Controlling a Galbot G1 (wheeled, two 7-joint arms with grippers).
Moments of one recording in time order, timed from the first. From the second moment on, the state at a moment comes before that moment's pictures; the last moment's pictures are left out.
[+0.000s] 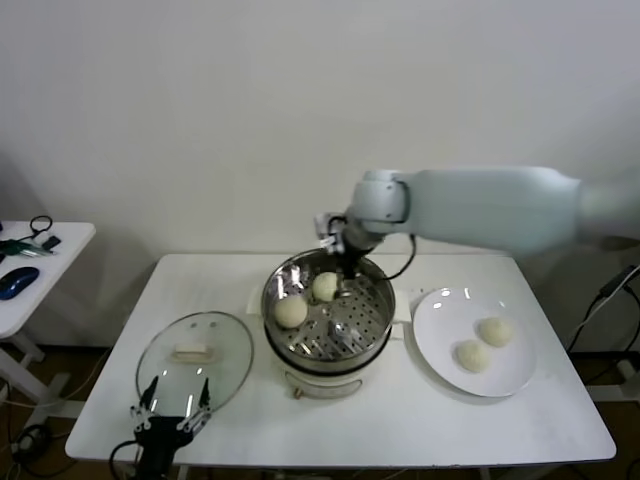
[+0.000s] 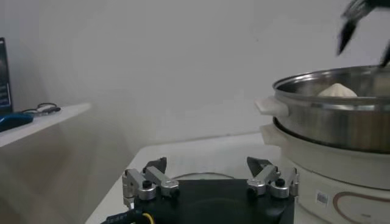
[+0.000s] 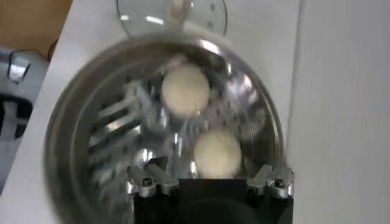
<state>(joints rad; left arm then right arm) 1.84 -1.54 -0.66 -2.14 0.03 0.00 0.02 0.92 1.01 -1.69 1.50 0.78 -0.43 -0.78</state>
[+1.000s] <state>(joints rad) 1.86 -1.55 -0.66 -2.14 0.04 0.00 0.01 0.47 0.55 -1.52 1.39 0.32 -0.32 -0.88</state>
